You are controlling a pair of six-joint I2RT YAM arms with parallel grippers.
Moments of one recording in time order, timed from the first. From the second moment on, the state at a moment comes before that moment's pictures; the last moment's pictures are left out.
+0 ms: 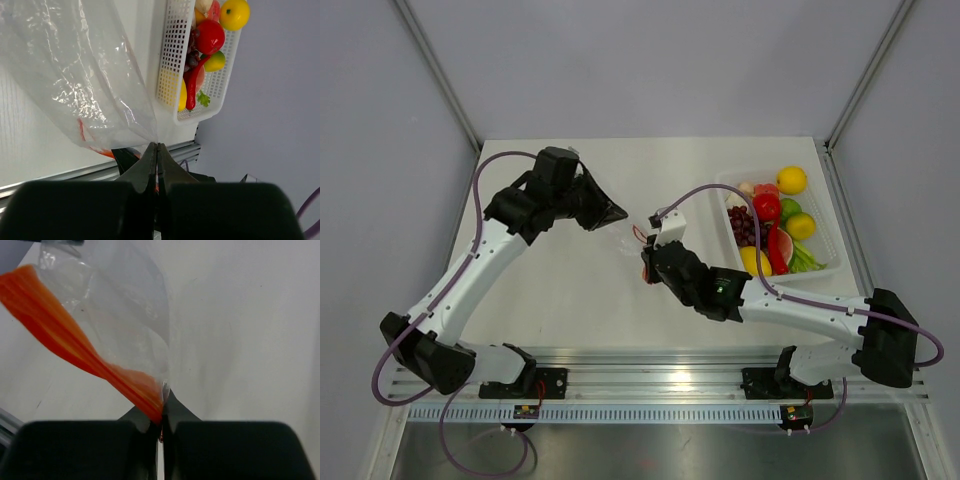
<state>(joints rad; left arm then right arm) -0.53 1.33 1.45 -0.82 0.21 -1.11 1.13 1.32 0.94 -0.05 0.56 0.48</state>
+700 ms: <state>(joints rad) -0.53 1.00 1.28 -0.72 0.06 -0.57 0.94 1.44 1.34 -0.54 0.20 0.73</state>
